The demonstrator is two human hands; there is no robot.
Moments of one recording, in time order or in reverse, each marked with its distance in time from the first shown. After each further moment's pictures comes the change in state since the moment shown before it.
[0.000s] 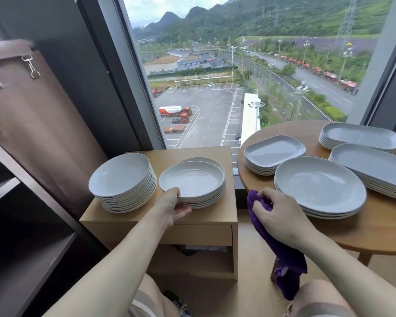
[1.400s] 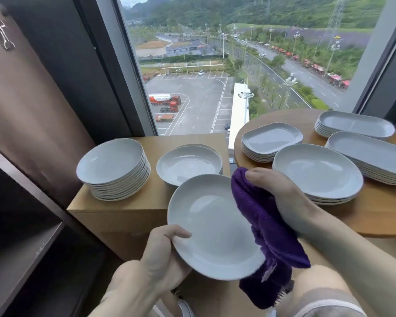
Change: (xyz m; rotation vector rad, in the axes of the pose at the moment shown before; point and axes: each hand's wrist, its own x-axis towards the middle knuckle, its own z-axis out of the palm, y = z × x) left_hand -0.116 -0.062 -0.038 -0.364 -0.546 -0.116; right_hand -0.016 -0.069 -0.016 0.766 -0.294 0.253
